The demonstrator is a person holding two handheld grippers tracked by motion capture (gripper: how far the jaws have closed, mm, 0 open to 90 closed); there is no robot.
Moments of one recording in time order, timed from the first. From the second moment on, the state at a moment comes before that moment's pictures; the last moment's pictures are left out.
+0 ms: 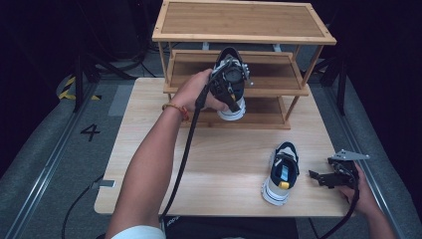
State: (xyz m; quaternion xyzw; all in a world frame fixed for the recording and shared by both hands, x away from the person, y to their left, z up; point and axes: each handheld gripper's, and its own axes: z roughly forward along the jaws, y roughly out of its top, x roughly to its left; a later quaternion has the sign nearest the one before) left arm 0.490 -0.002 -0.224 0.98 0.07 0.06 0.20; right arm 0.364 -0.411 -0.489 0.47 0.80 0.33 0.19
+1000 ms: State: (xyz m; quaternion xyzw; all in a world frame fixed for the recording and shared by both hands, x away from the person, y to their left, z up) left arm 0.514 0.022 -0.227 0.91 0.20 0.18 0.32; right arm 0.363 -0.409 -0.489 0.45 0.80 0.34 0.19
